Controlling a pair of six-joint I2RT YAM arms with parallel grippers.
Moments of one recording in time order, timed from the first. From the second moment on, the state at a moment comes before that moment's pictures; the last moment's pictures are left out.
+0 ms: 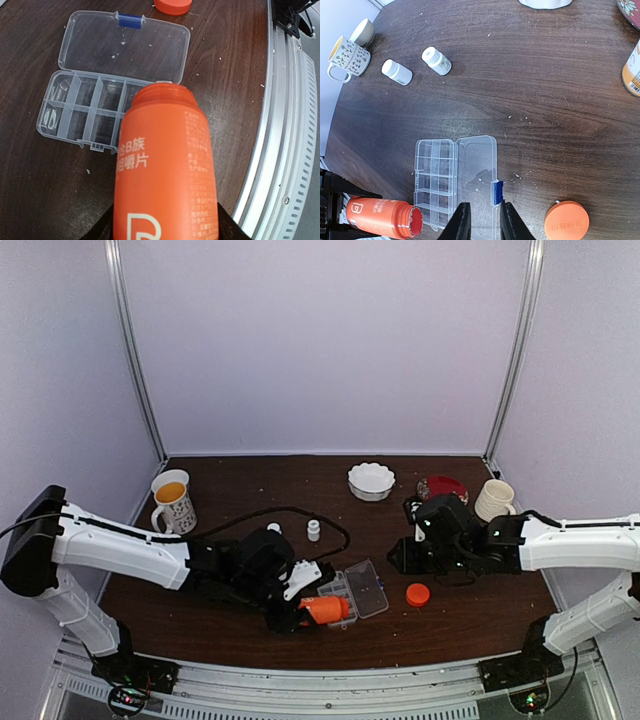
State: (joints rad) left arm -1.16 1.56 0.85 -0.21 0.17 -0.06; right arm 0.93 1.27 0.77 -0.29 0.18 0.75
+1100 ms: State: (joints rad) left arm -1.16 1.58 0.87 -0.20 0.18 -0.05; right arm 0.93 1.25 0.75 -0.28 0.19 0.76
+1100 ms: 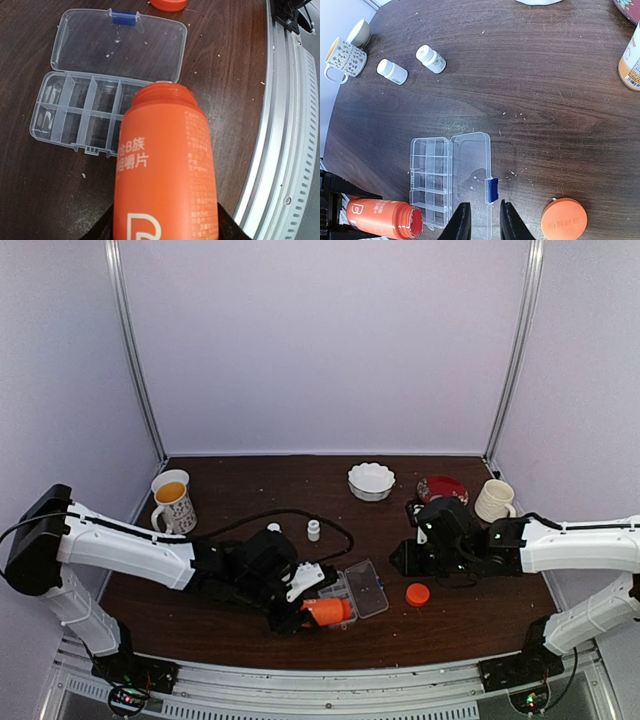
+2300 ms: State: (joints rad) left arm -1.16 1.61 0.89 -0.21 0.18 -0.03; right arm 0.92 1.25 0.73 -0.28 0.19 0.77
